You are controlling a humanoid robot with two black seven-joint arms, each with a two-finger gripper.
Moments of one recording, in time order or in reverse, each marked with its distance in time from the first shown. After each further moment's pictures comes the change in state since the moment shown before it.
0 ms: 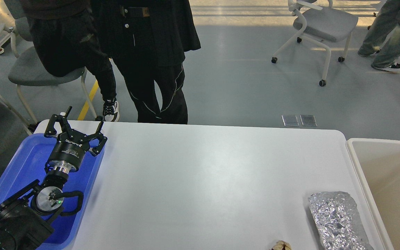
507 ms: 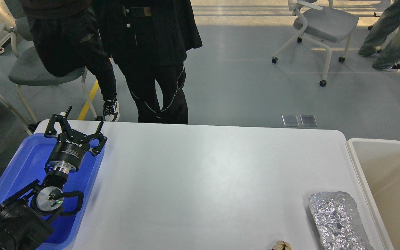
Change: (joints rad) left arm 0.000 0.000 0.000 0.000 -0.001 0.000 0.000; right arm 0.044 0.030 0.025 -0.008 0.003 -0.039 -0.038
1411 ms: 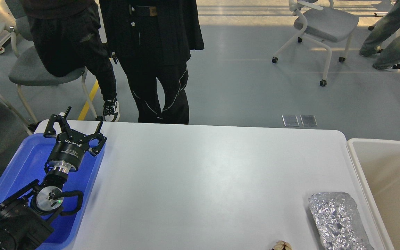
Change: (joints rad) left arm 0.000 0.000 -0.003 0.000 -0.002 0.001 0.000; right arm 0.081 -0.103 0.266 0.146 -0.007 -0.070 -0.011
